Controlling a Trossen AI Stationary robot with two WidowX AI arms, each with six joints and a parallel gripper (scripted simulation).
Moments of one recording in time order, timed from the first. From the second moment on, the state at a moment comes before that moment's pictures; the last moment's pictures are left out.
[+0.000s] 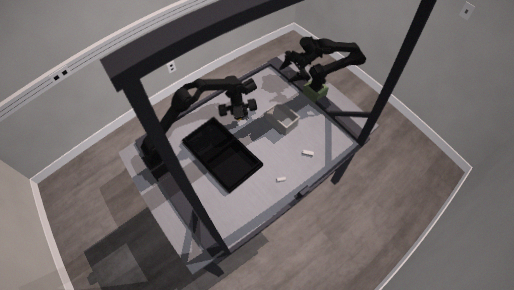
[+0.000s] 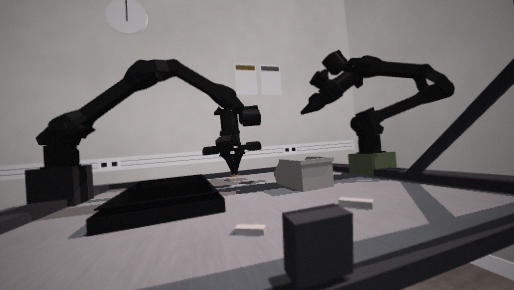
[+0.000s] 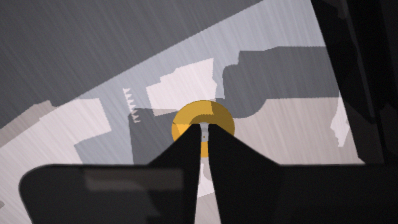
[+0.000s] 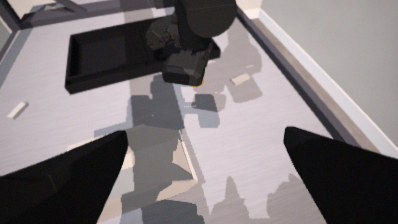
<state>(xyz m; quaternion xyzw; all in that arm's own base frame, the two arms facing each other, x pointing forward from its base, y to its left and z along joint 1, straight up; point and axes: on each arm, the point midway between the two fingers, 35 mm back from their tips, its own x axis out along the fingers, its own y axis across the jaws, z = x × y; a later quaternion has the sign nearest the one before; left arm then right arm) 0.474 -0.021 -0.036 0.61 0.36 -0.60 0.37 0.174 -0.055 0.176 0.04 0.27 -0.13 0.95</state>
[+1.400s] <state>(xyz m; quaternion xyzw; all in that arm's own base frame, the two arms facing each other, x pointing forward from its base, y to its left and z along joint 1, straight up) 0.475 -0.021 -0.060 0.61 0.36 -0.60 0.37 0.172 -0.056 0.175 0.04 0.27 -0.13 0.95</state>
